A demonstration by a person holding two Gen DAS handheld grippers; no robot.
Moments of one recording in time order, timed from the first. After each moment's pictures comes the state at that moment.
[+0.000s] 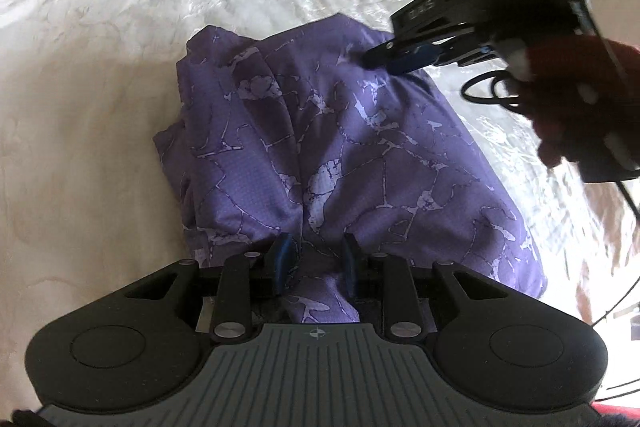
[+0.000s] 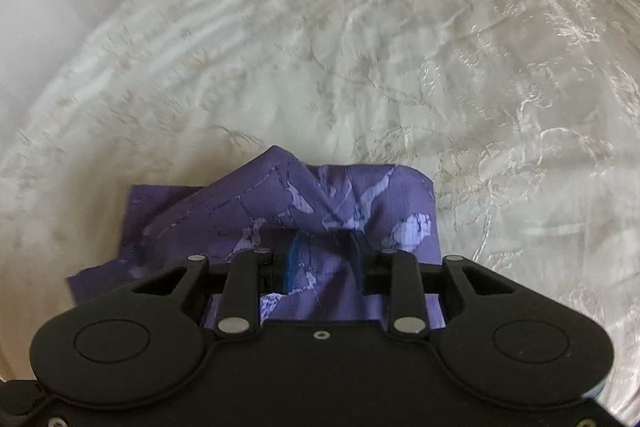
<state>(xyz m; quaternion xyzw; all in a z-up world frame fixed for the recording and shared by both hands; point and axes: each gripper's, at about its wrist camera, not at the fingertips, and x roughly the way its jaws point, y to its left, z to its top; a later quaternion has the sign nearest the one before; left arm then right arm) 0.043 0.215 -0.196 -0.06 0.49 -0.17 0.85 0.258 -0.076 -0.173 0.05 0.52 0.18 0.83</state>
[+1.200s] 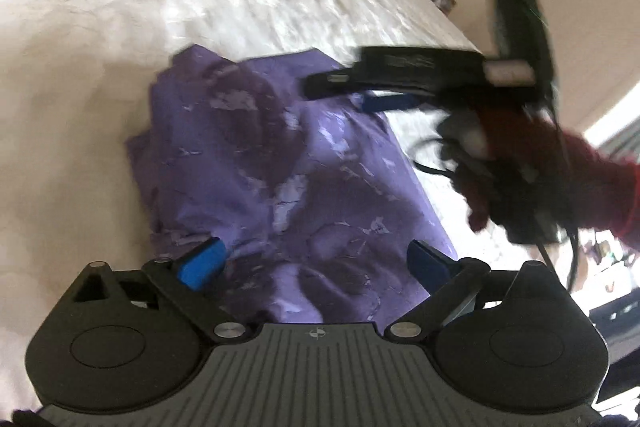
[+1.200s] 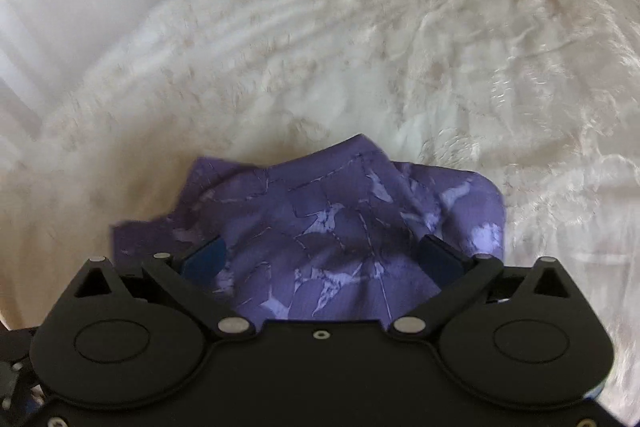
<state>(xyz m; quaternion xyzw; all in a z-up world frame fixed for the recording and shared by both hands) 0.026 0.244 -0.169 -0.17 0.47 -0.21 0.84 0.237 -0.074 -0.167 0.06 0.48 0.28 0.83</state>
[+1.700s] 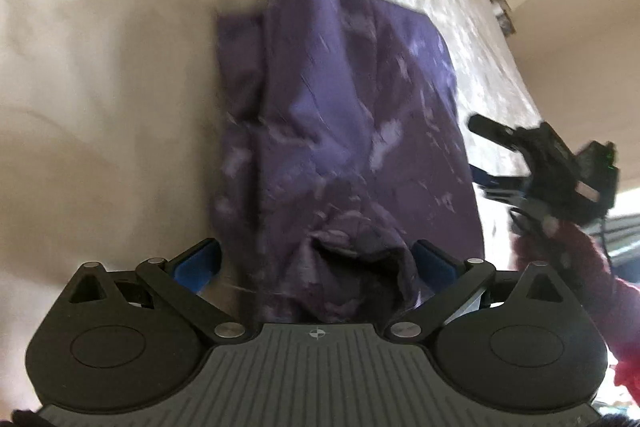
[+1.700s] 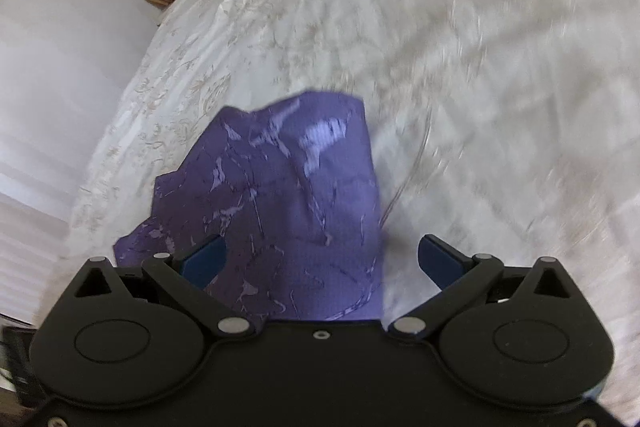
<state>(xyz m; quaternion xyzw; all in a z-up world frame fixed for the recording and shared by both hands) 0.031 0.277 -0.226 -0.31 0.56 -0.17 0.75 0.226 -0.176 -0.217 0.26 0.53 0.24 0.77</state>
